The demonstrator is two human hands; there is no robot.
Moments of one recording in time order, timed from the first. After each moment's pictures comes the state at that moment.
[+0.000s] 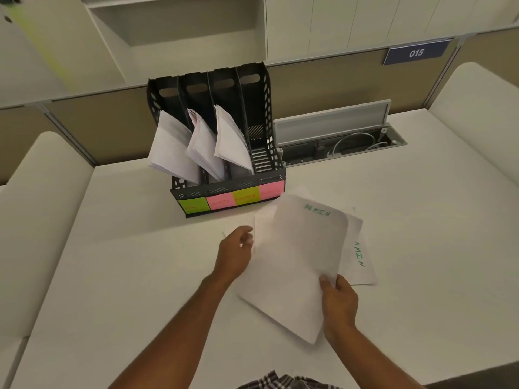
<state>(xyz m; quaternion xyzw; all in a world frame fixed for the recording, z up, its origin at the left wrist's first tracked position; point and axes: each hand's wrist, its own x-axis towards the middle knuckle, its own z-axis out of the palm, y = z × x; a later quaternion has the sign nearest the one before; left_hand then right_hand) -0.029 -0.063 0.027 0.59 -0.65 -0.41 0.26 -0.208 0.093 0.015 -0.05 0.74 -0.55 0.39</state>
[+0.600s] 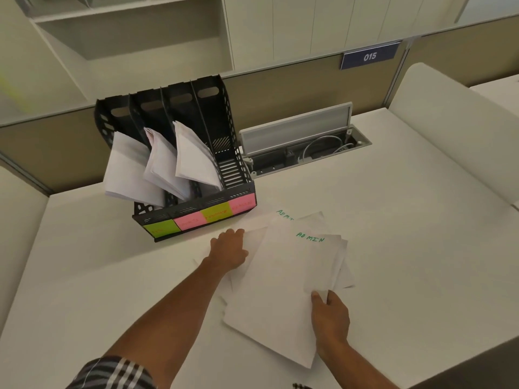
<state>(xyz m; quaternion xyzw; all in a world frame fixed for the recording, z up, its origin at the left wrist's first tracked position) -0.096 -0.134 0.008 0.53 -0.83 -0.15 -0.12 -0.235 0.098 0.002 -0.02 0.81 -0.47 0.35</state>
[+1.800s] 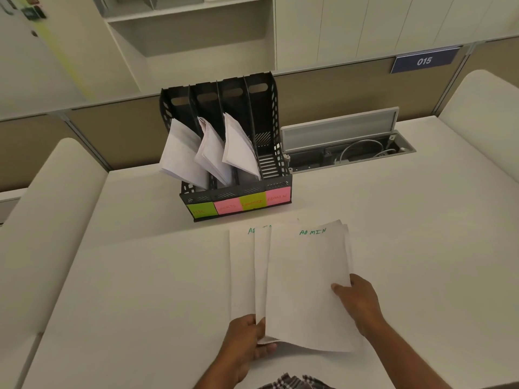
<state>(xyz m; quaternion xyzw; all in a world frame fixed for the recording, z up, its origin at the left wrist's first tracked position) -0.012 0.078 0.008 0.64 -0.22 -0.70 0.20 -0.272 0.085 0.006 -0.23 0.81 -0.34 0.42</state>
